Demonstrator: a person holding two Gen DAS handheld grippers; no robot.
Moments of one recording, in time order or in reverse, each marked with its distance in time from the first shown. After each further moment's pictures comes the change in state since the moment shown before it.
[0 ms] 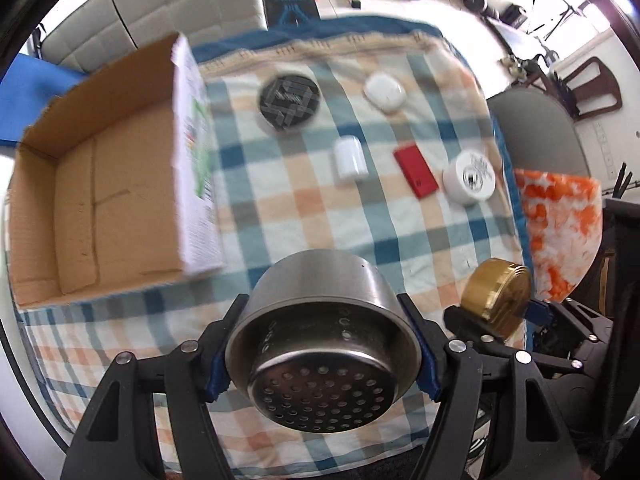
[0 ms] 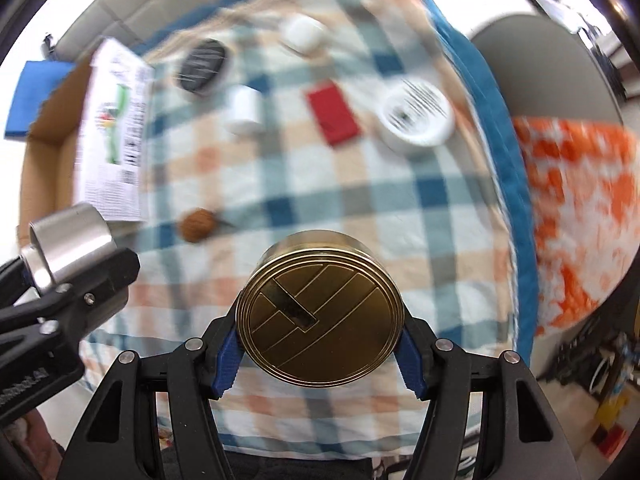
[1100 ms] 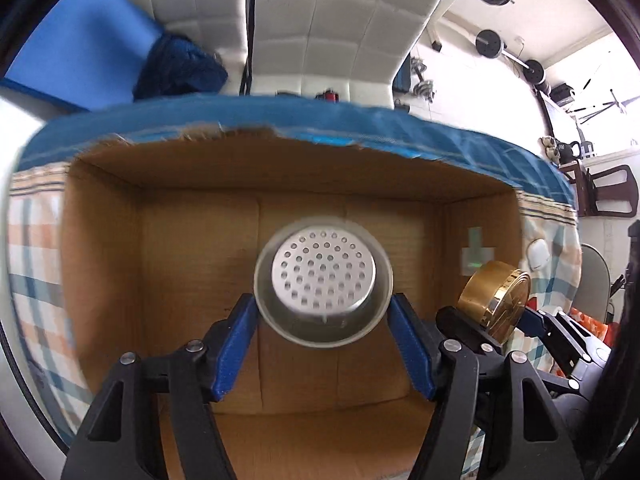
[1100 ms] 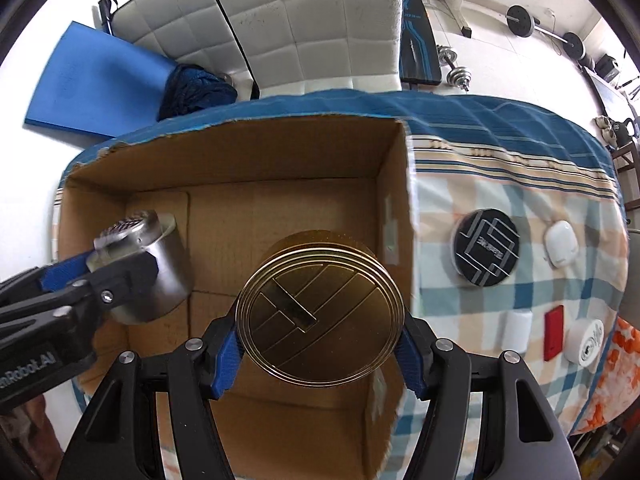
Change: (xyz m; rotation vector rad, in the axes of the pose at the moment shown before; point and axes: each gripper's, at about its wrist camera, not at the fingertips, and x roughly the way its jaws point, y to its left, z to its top) left arm 0.043 0.287 0.134 -0.245 0.030 -0.081; right arm 0.062 0.295 0.186 -0.154 -0.038 -0.006
